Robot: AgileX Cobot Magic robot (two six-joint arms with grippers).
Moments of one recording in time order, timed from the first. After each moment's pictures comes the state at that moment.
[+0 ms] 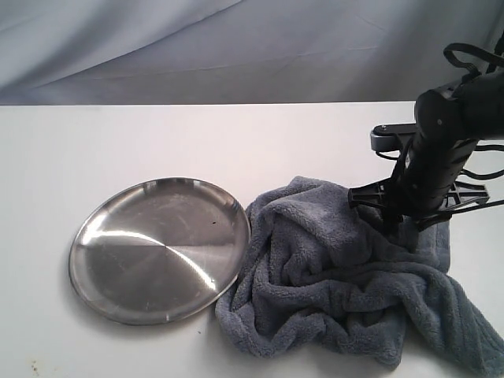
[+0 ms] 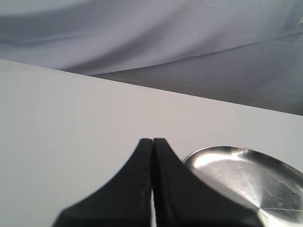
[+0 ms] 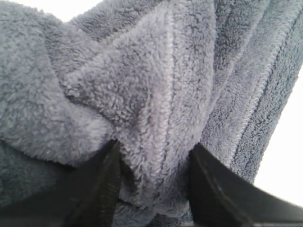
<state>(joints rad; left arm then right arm) 0.06 0.00 0.00 -0.06 0.25 -0.12 0.28 1.92 -1.16 -0.18 0.75 0.42</state>
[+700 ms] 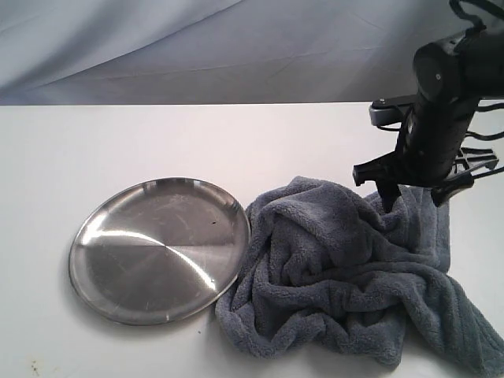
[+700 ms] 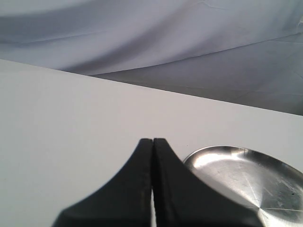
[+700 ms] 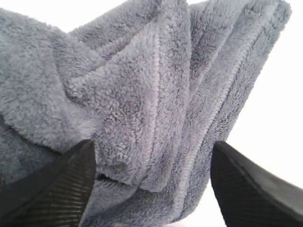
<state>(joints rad) 0.06 0.00 0.00 -0.06 0.25 -0.12 0.28 1.92 -1.33 -0.19 0.98 0.32</state>
